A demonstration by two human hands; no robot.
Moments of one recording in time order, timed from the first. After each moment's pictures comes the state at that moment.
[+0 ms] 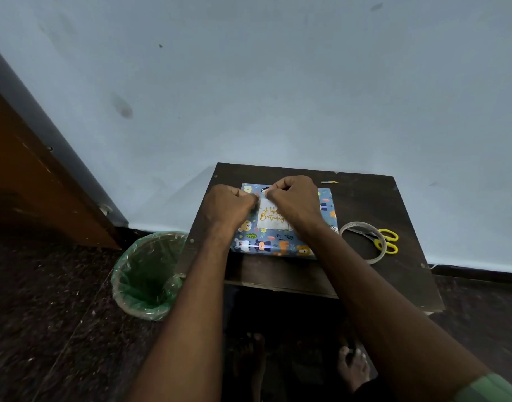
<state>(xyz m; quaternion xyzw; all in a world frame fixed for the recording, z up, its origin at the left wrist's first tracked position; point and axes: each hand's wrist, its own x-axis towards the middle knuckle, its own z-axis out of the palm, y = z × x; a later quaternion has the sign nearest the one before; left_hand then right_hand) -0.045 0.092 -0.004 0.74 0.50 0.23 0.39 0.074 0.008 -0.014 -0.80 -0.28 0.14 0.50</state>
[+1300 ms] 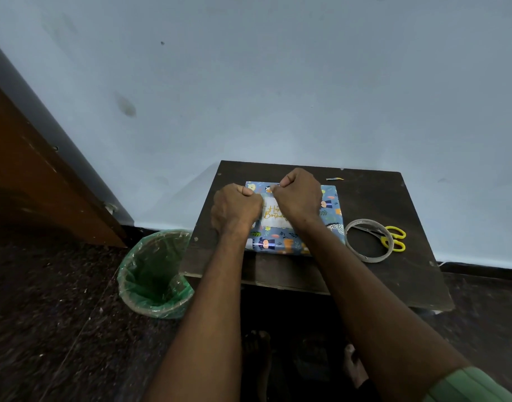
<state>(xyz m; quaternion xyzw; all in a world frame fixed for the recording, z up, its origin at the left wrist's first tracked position) -0.027 0.093 -0.022 0.71 0.56 0.24 0.35 0.076 0.025 -0.022 -0.85 -0.24 0.07 0.46</state>
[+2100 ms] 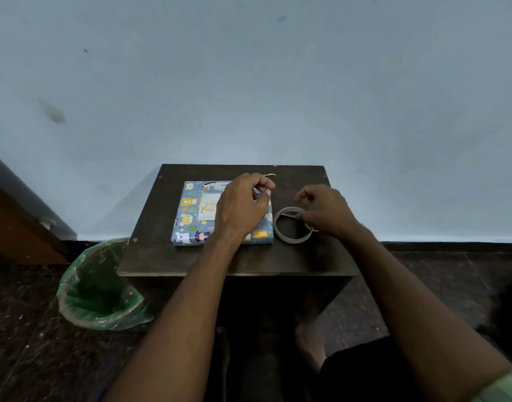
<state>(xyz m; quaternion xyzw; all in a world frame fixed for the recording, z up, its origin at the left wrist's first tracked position) 0.028 -0.008 -0.009 0.85 0.22 0.31 0.36 0.166 -0.162 -0.003 -0.89 -0.36 0.09 0.25</state>
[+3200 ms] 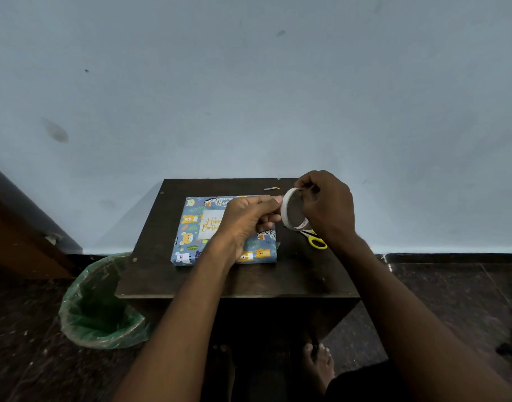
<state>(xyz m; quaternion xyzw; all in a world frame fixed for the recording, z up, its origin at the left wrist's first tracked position) 0.034 -0.008 0.009 0.58 0.27 0.16 0.75 0.167 -0.136 0.007 -0.82 -0.36 -0.11 0.43</state>
